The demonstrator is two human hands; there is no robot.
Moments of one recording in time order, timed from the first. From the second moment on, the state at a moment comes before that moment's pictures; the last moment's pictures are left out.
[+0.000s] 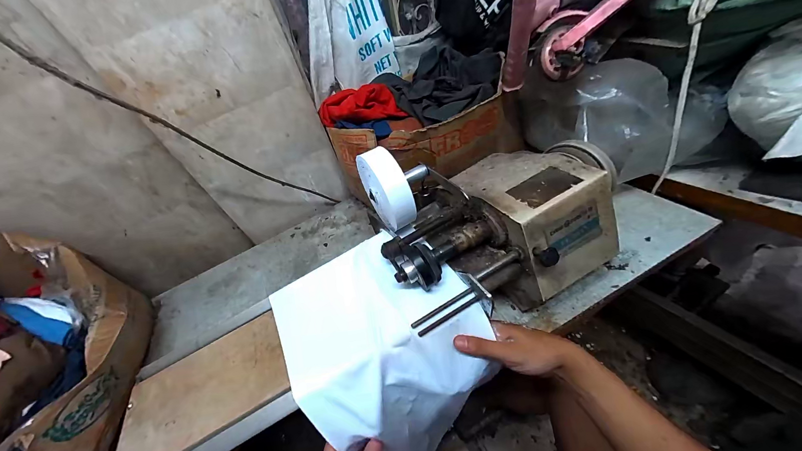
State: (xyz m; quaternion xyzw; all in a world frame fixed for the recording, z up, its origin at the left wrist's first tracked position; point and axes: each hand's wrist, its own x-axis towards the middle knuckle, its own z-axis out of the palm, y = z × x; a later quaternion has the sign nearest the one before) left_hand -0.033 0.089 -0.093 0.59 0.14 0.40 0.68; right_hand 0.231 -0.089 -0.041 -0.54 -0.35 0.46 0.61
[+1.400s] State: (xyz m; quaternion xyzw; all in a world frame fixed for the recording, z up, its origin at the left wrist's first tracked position) left_hand -0.026 0.088 -0.084 0.59 0.18 0.40 0.67; right_hand 0.236 -0.087 -0.045 -0.55 -0.34 0.46 0.61
